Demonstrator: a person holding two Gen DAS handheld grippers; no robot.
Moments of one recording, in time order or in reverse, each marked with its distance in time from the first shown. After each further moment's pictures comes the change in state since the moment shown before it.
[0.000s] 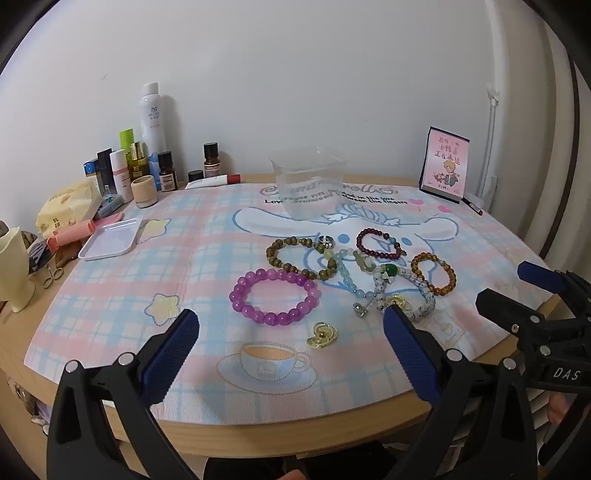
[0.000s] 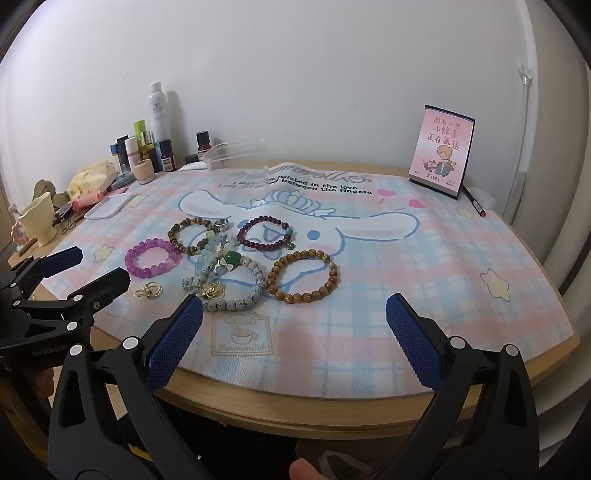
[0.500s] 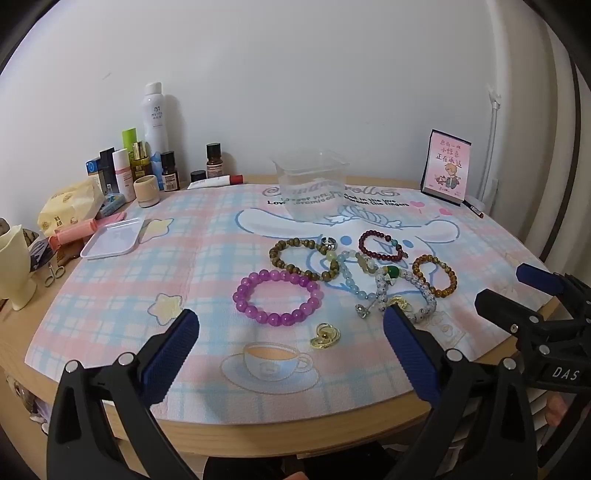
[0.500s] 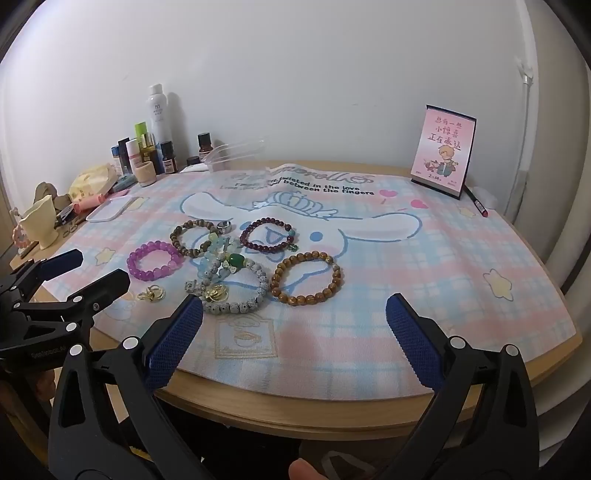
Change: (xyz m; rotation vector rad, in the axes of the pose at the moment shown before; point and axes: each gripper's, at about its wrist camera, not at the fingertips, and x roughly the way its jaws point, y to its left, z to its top) left arm 0.000 0.002 0.000 -0.007 -0.003 -0.003; right arm 0.002 -0.001 0.001 0.005 -0.008 0.010
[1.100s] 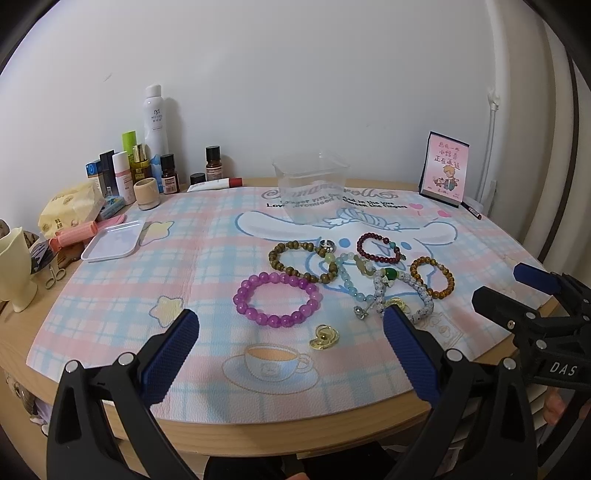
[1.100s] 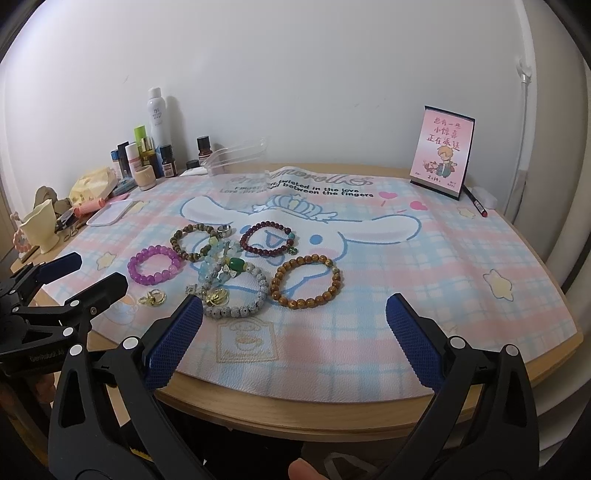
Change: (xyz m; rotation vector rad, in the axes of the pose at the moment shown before) left arm -0.005 0.001 0.002 0.002 -0.011 -0.002; right arm -0.002 0.000 0.000 0.013 -0.007 -0.001
